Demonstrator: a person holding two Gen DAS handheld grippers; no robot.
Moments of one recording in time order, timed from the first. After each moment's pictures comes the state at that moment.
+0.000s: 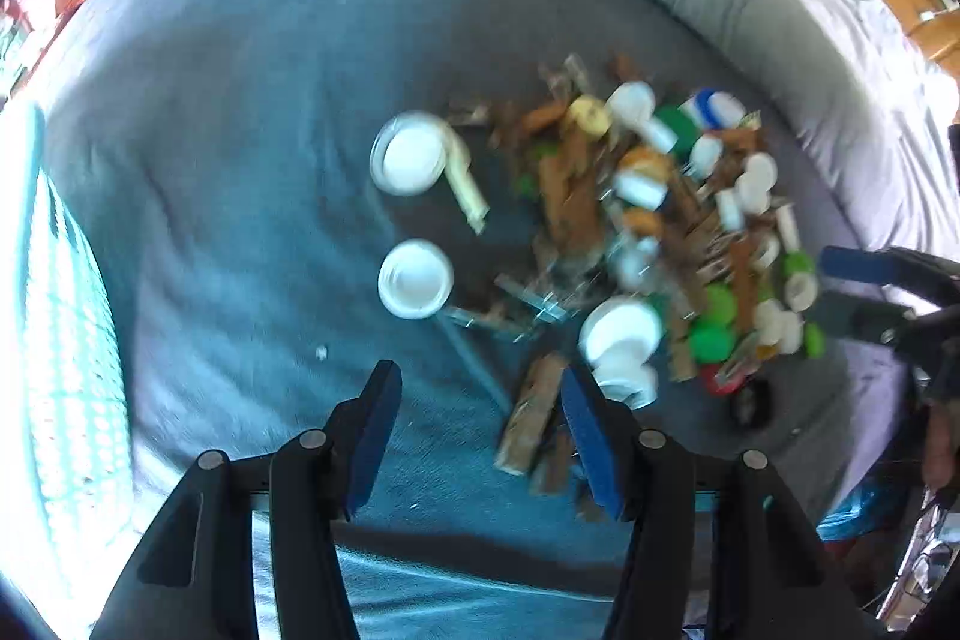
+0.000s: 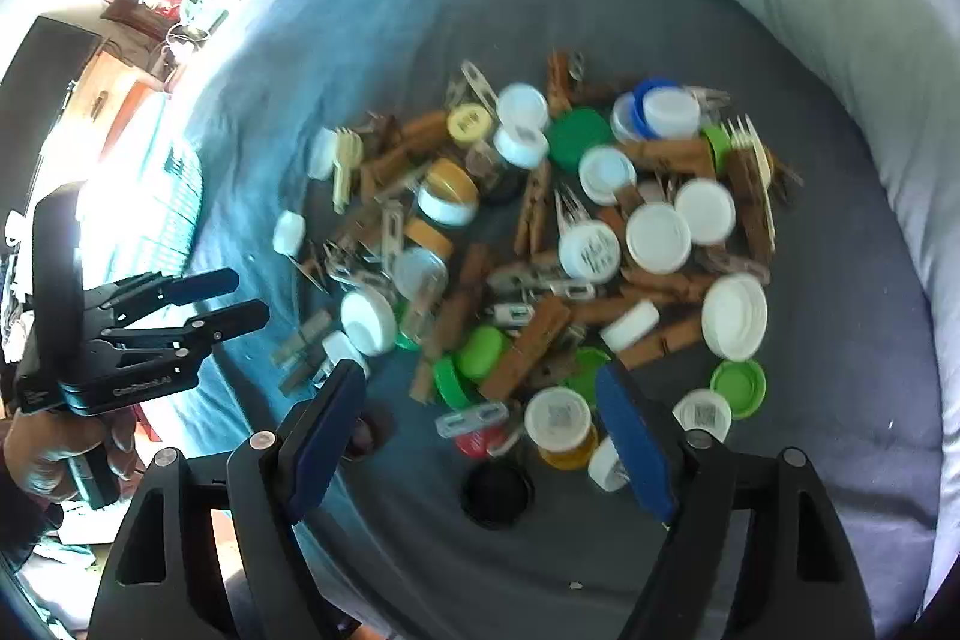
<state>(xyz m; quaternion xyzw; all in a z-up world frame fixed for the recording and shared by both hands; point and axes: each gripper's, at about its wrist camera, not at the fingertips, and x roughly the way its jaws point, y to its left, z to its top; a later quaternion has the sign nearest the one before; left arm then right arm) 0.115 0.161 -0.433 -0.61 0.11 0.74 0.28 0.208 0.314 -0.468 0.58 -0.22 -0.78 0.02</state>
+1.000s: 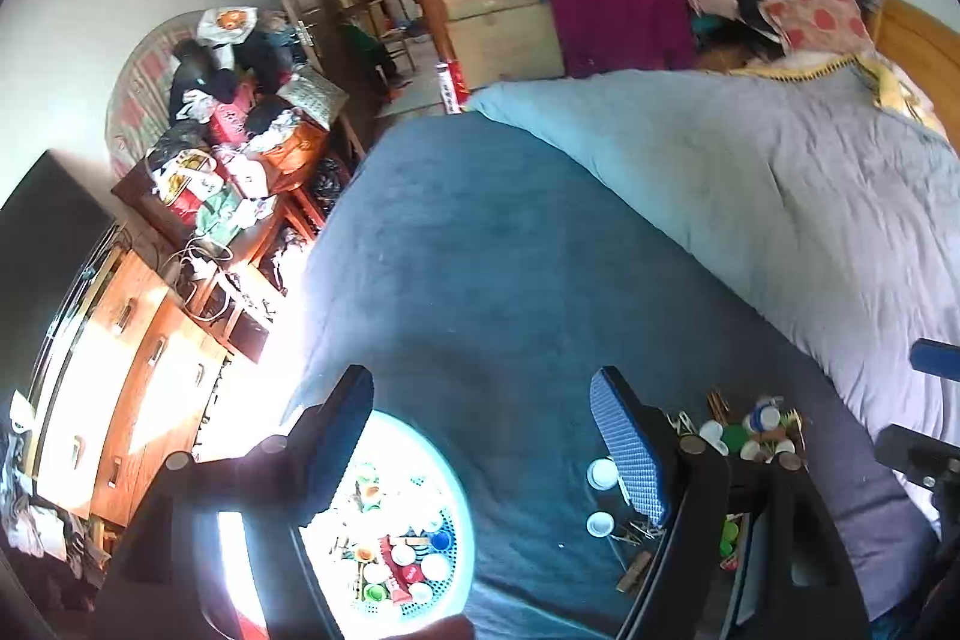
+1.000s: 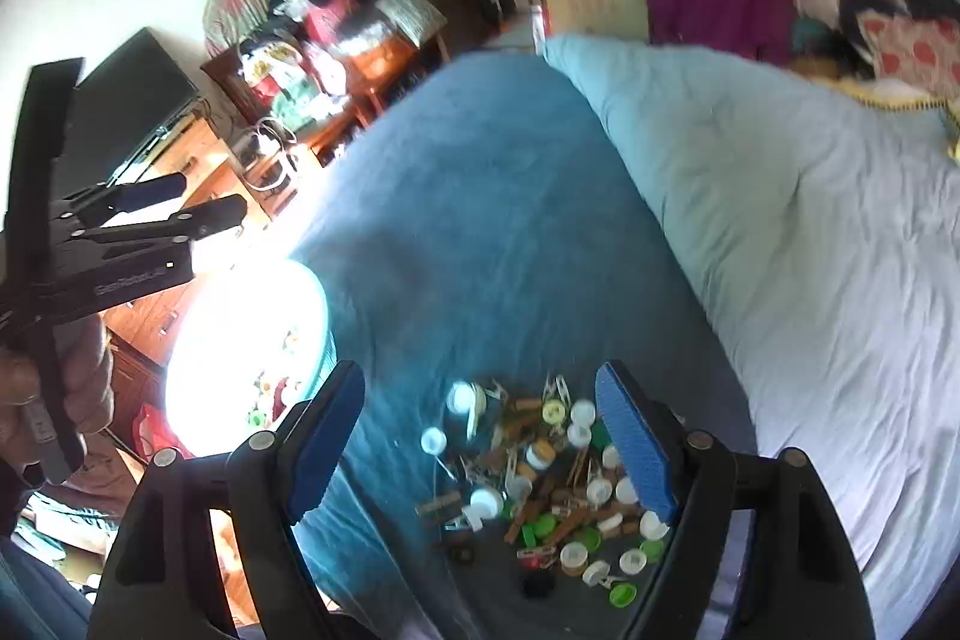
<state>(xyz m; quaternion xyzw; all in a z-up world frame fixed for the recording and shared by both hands) 0.055 0.128 -0.099 -0.40 0.15 0.90 0.10 0.168 0.285 -0.189 0.43 -0.12 -0.90 0.02</state>
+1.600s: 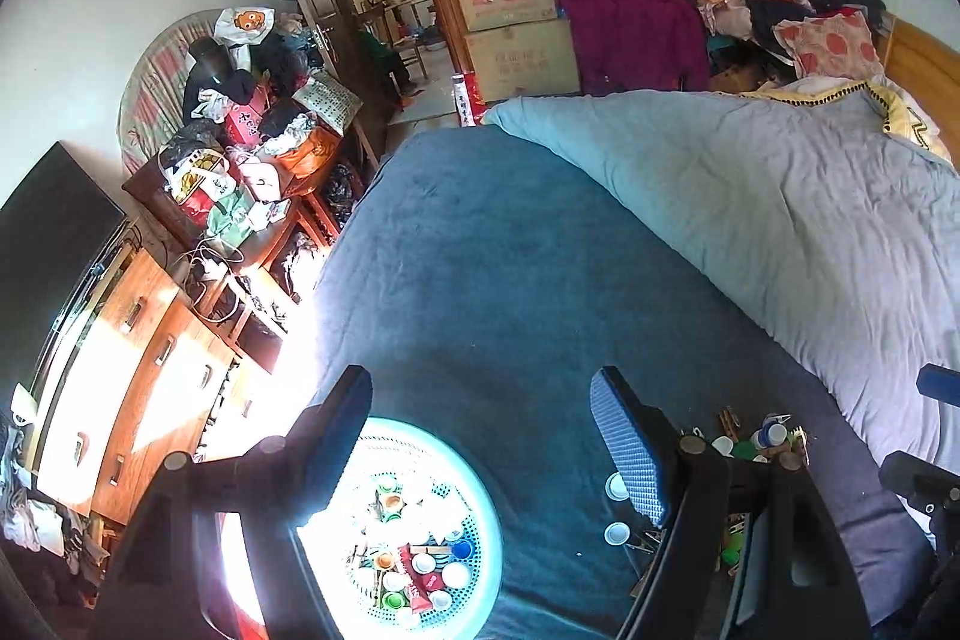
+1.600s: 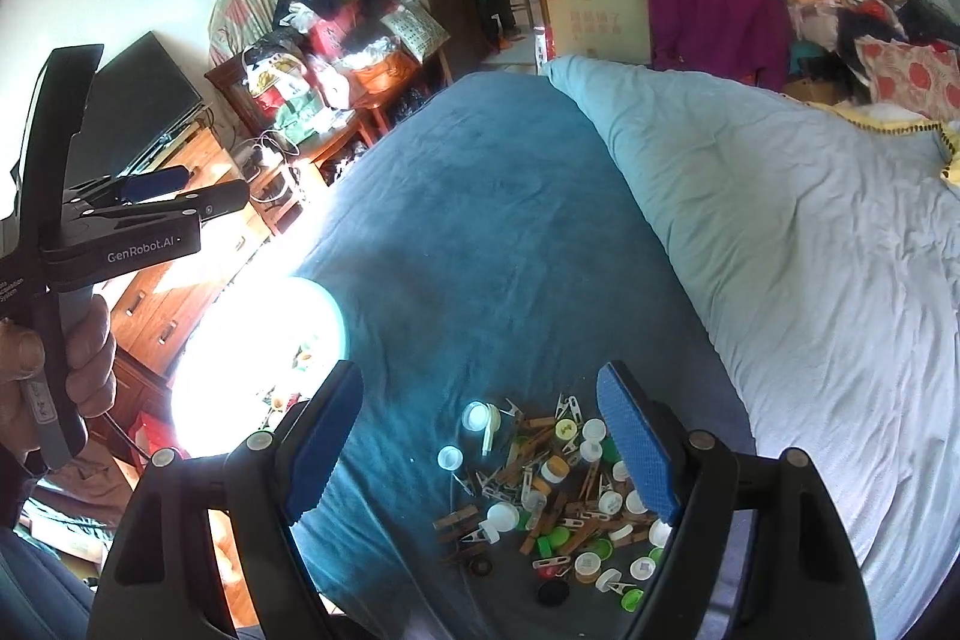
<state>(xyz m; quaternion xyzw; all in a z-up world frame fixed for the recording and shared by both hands) 0.050 0.086 -0.064 -0.39 0.13 0.91 0.09 0.170 0.260 -0.168 0.42 -0.12 -0.90 0.01</state>
